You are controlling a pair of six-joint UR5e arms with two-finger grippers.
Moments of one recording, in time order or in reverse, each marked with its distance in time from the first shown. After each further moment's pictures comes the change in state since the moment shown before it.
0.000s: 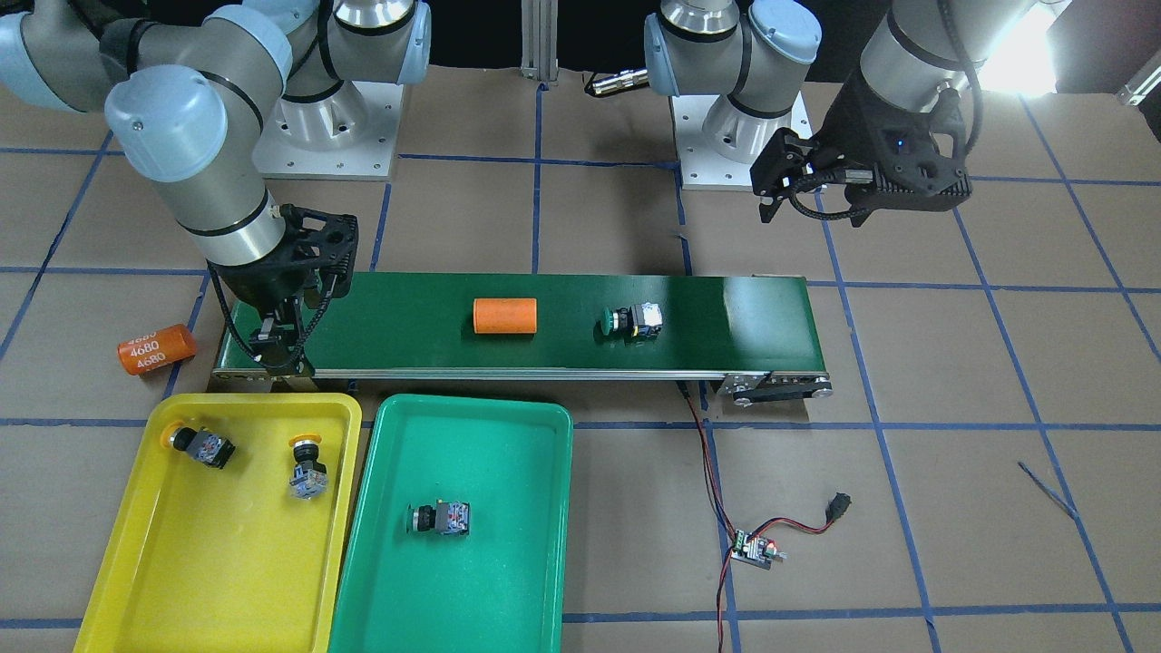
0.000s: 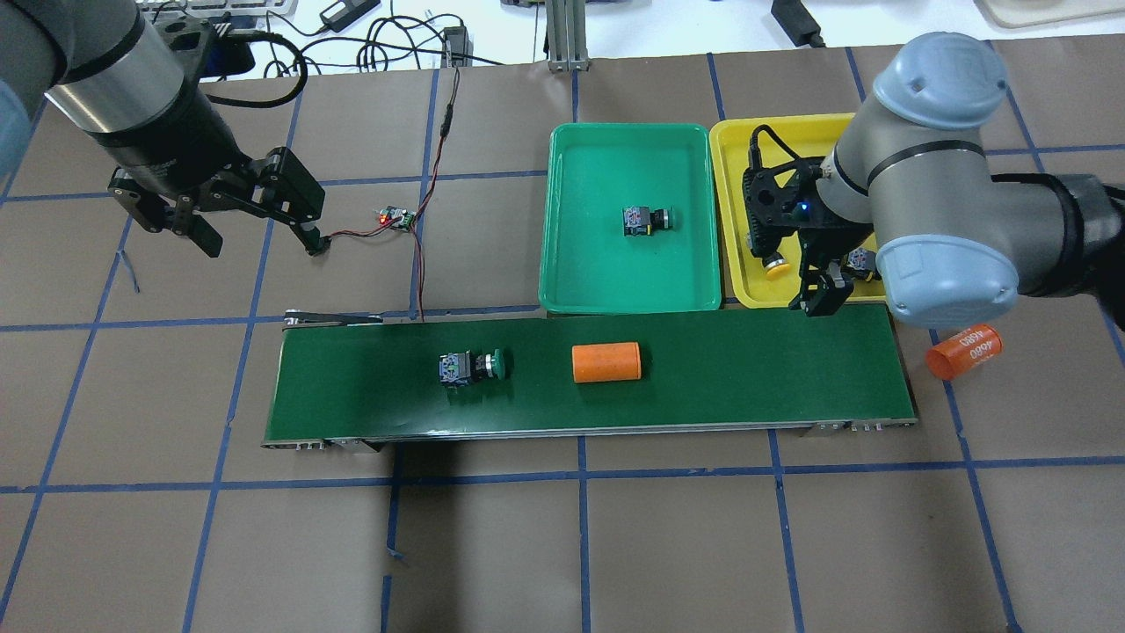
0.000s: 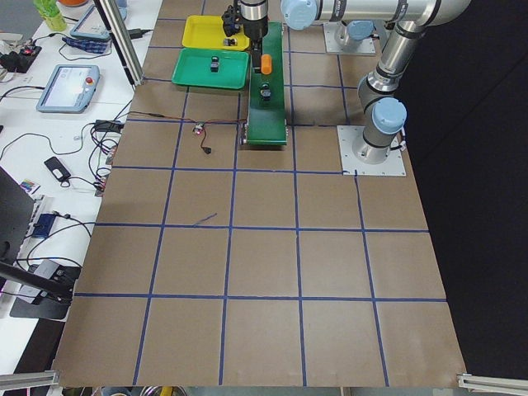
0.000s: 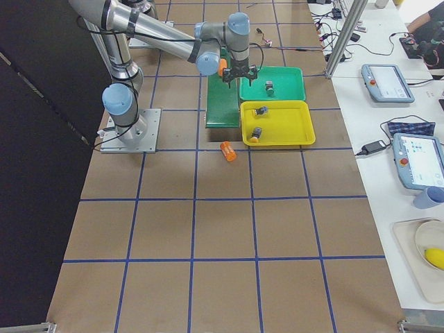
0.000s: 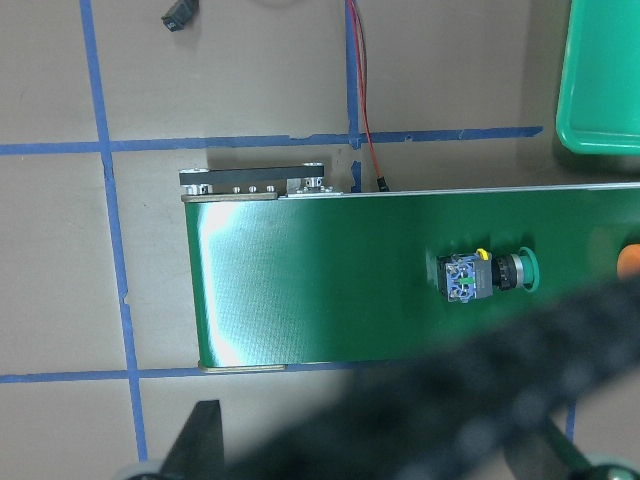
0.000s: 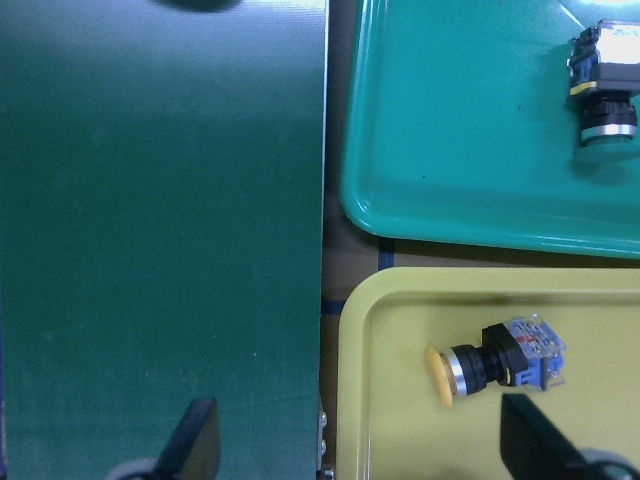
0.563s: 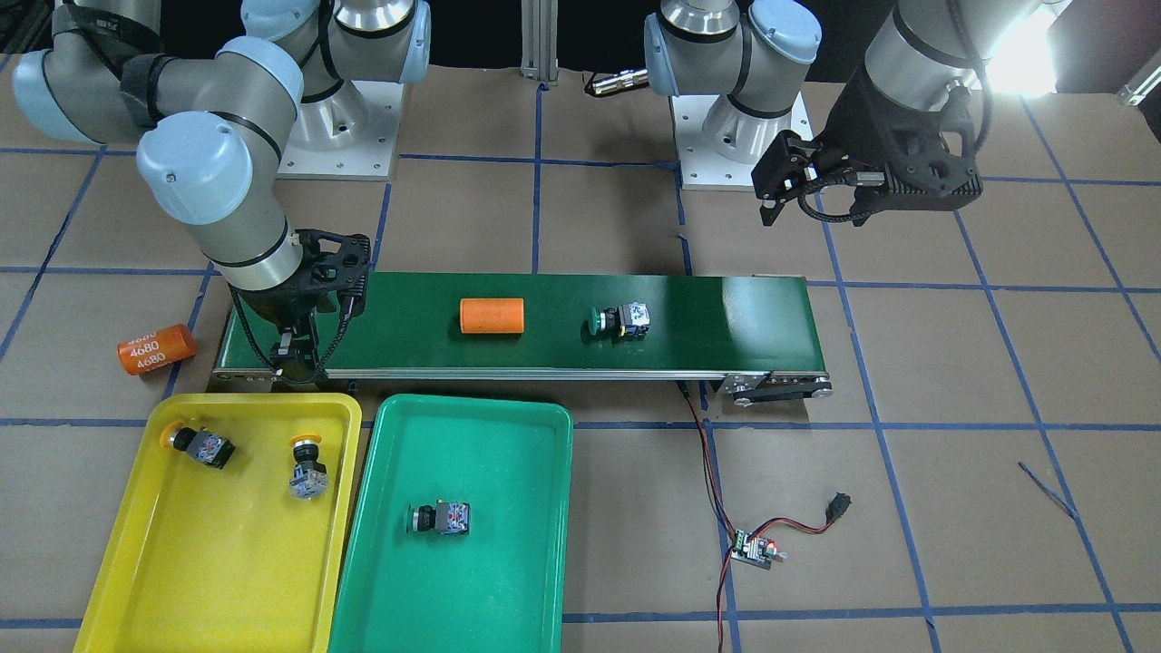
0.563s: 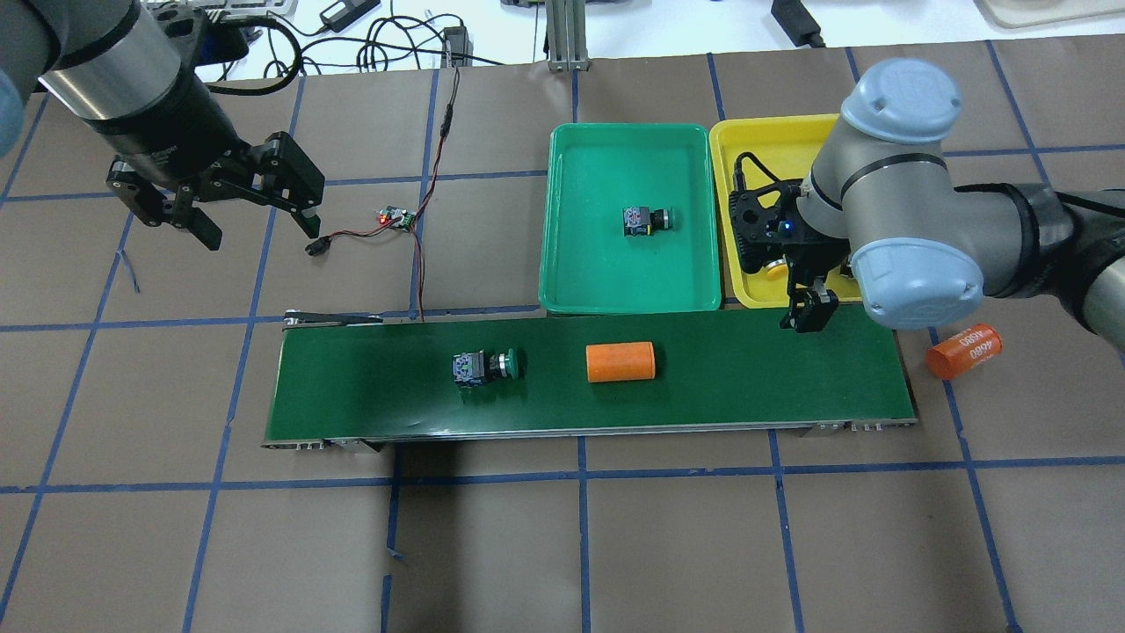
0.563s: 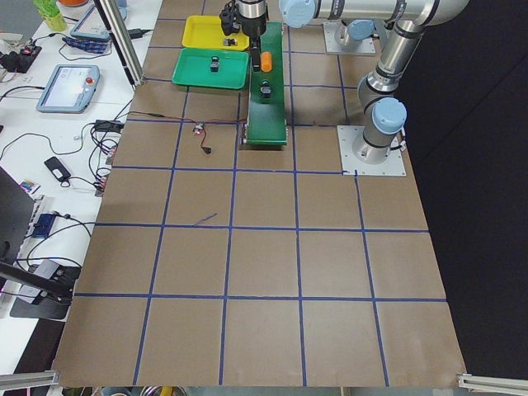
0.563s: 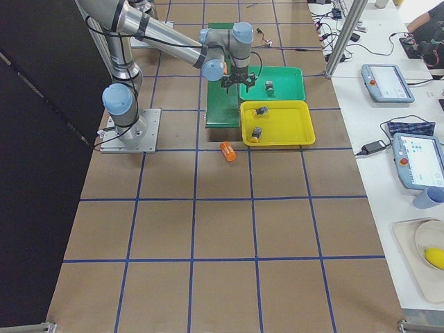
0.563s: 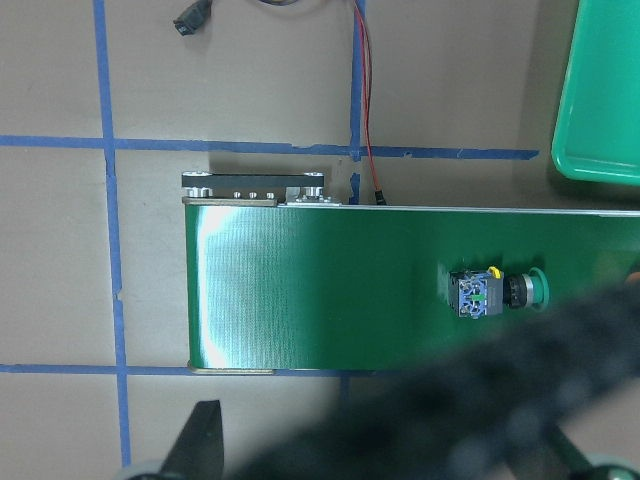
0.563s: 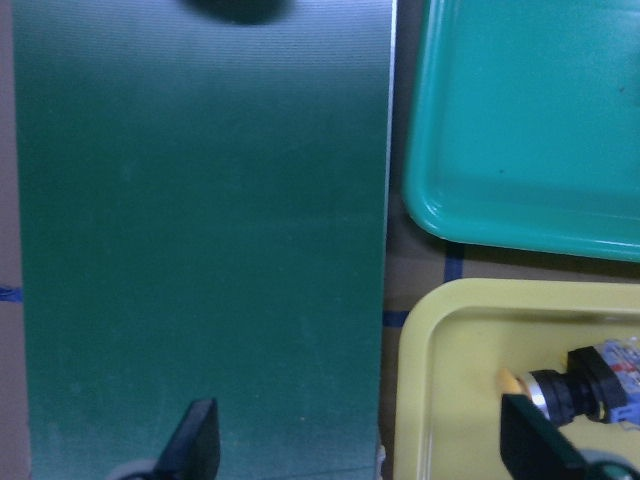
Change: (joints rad) left arm 0.000 -0.010 0.020 -0.007 -0.007 -0.052; right arm 0.022 0.034 0.022 0.046 -0.061 0.001
